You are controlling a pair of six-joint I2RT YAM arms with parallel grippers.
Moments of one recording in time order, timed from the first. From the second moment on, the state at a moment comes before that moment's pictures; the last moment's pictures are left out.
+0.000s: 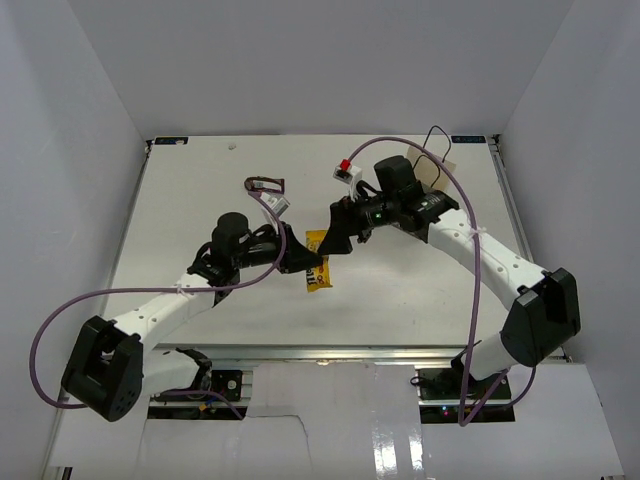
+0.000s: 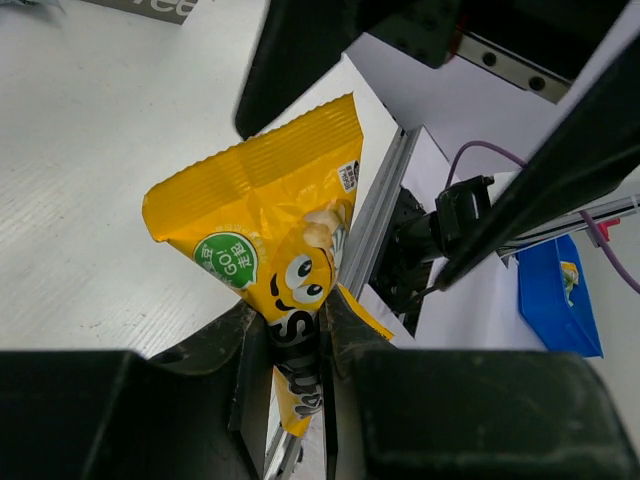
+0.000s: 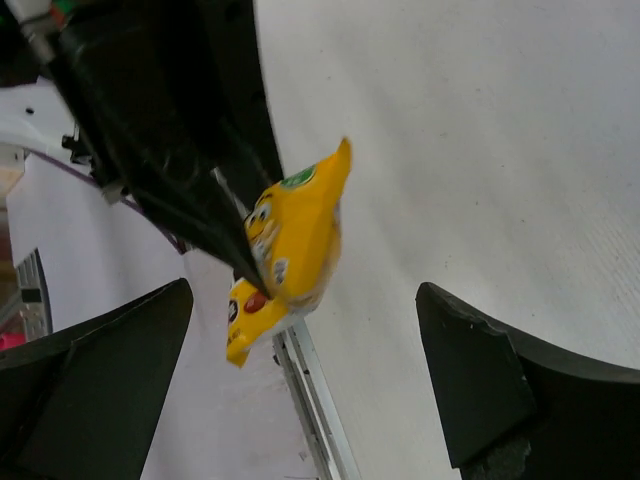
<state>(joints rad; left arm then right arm) -0.48 1.18 0.63 0.33 0.76 -0.58 0.61 1.46 1.28 -0.50 -0.79 0.07</state>
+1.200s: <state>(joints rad) -0.59 1.13 0.65 0.37 0.71 -0.57 0.44 1.54 1.39 -0.23 -1.17 0.26</state>
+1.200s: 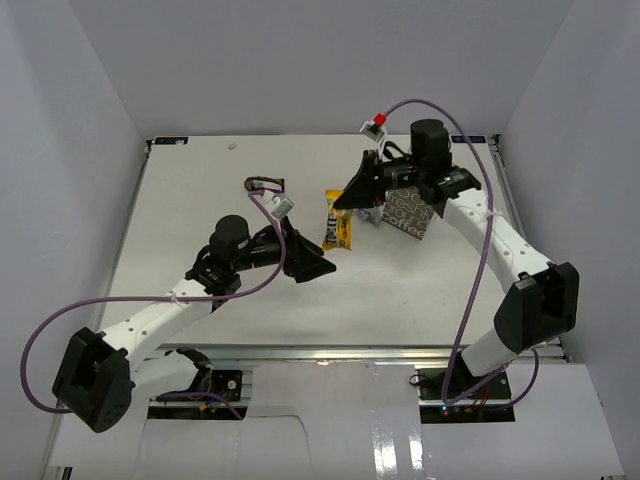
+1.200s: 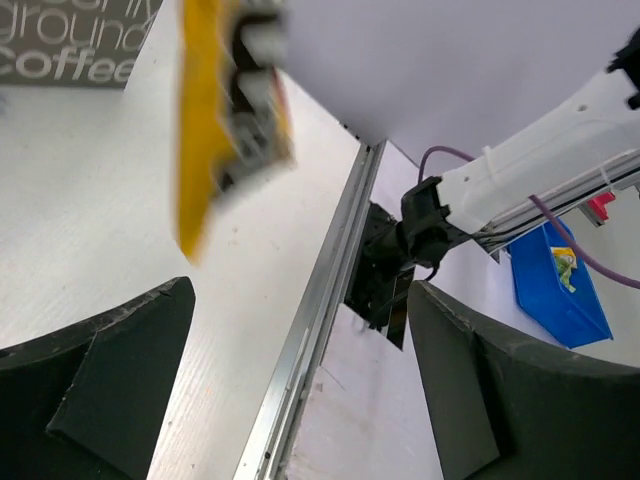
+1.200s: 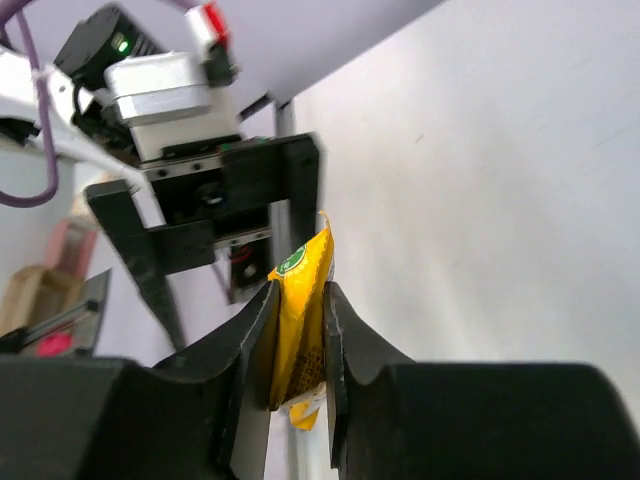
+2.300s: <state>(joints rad) -0.59 0.83 0.55 0.28 0.31 -0.55 -0.11 1.70 1.77 -0.41 -0.87 -0.25</state>
